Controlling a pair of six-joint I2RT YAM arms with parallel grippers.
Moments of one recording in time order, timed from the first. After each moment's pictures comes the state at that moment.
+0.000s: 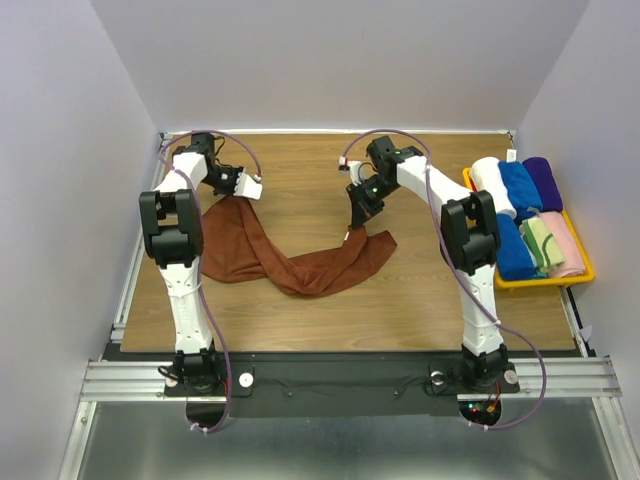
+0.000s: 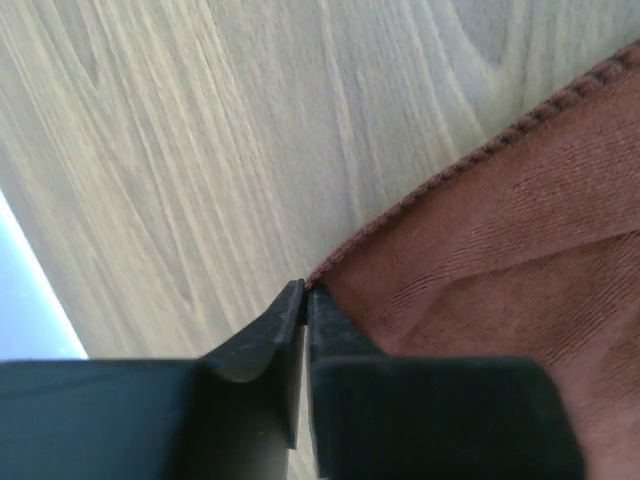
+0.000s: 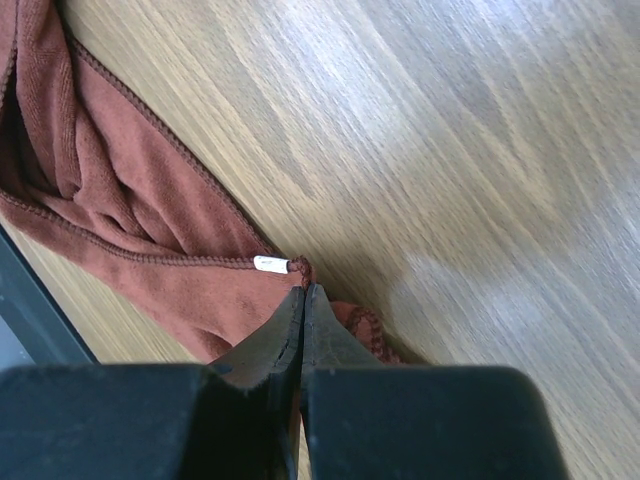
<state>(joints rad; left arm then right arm) 0.05 2.26 1.85 -0.84 0.58 1.92 0.39 2.26 1.93 -0.97 -0.63 -0.28</state>
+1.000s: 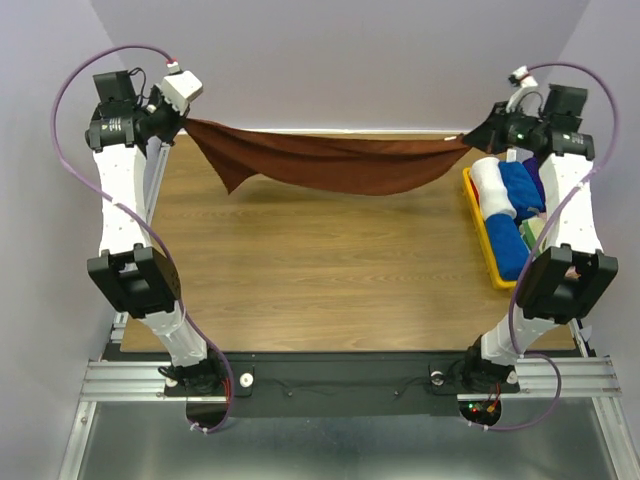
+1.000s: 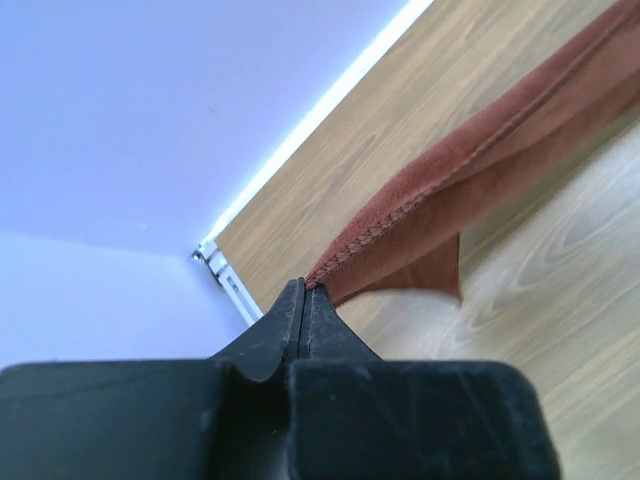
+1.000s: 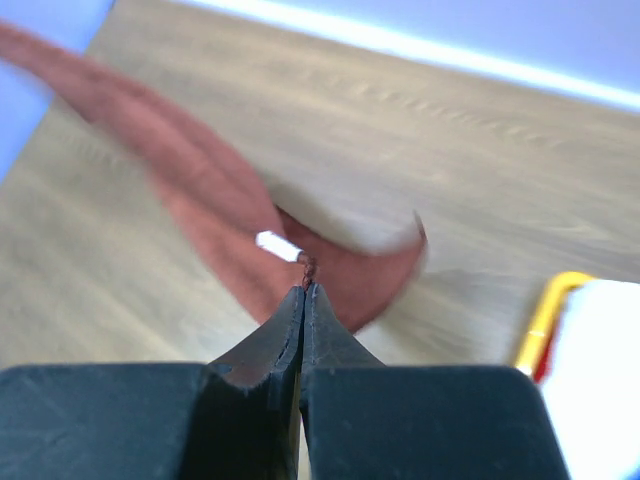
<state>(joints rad) 0.20 1.77 1.99 -0.76 0.60 0.82 -0.21 1.71 1.79 -0.66 -0.86 -0.10</state>
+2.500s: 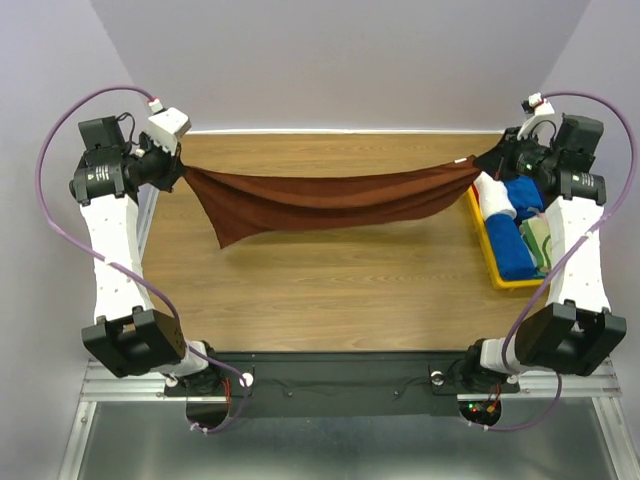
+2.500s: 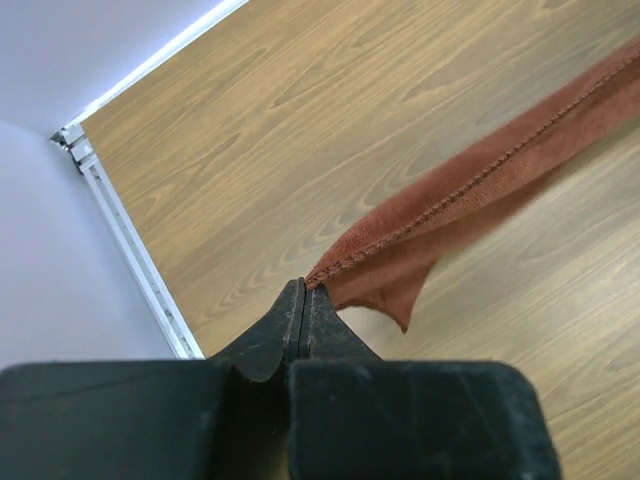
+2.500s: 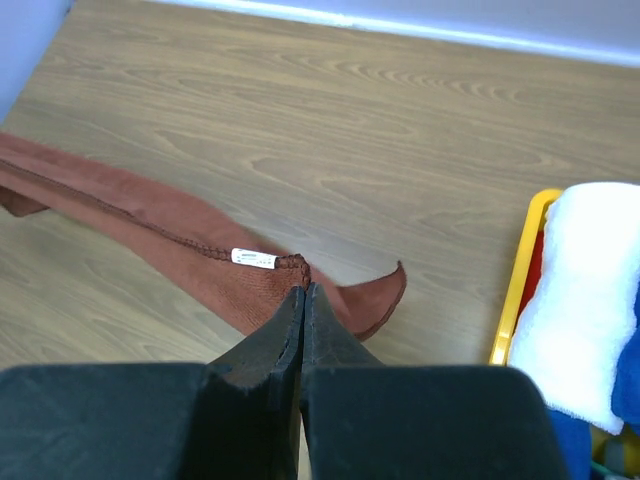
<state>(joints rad) 0.28 1.40 1.63 -0.89 0.64 0.64 -0.28 1.38 1.47 -0.58 -0.75 -0.05</state>
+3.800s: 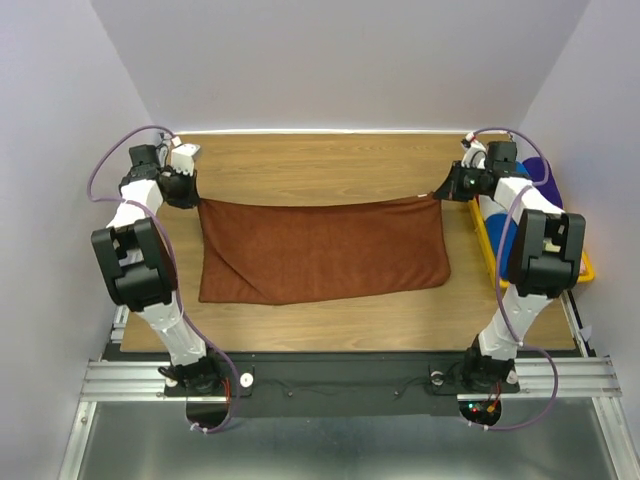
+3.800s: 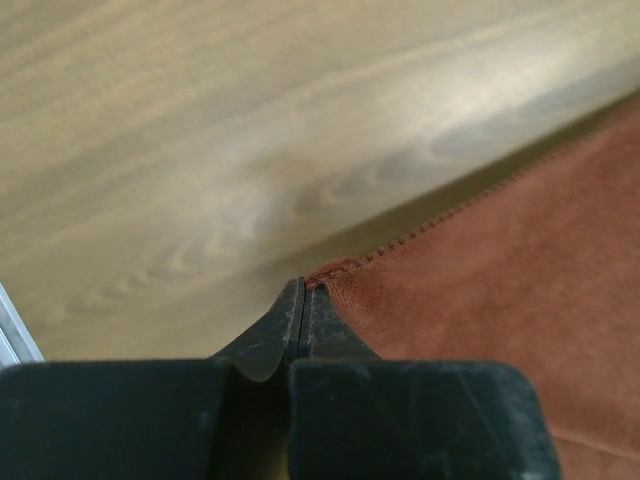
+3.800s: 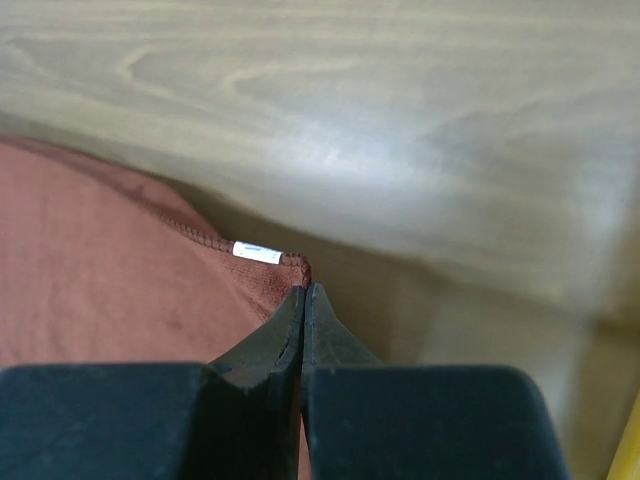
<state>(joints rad) 0.28 1.78 1.35 -0.50 0.49 0.47 -0.16 1.83 1.32 -0.34 -0.65 0.03</state>
